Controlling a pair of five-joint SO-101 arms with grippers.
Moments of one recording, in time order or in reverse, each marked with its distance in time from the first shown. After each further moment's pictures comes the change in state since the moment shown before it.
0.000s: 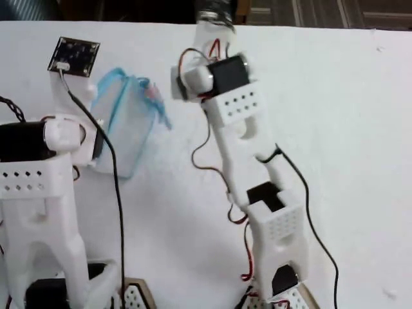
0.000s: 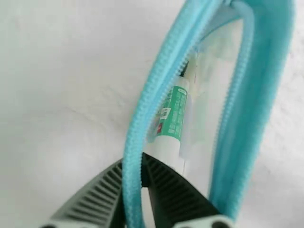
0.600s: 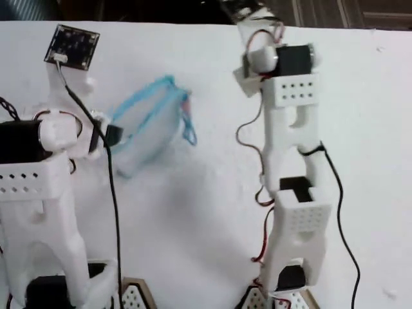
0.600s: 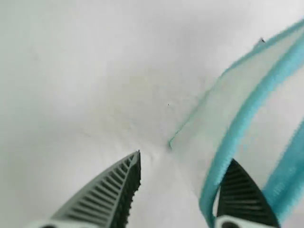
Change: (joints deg) left arm 0.0 0.5 -5.9 -1.2 -2.1; right arm 18.4 0.2 1.8 0.0 32.6
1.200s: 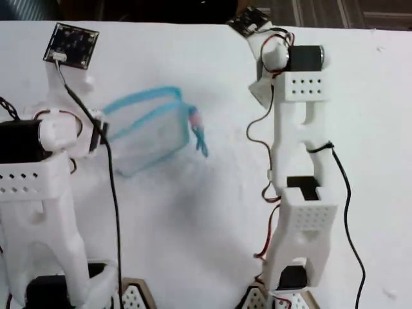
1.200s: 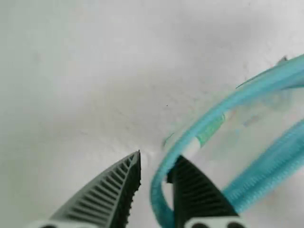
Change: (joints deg) left arm 0.0 0.0 -0.2 0.0 2.7; right arm 2.5 0.1 6.8 0.2 10.3
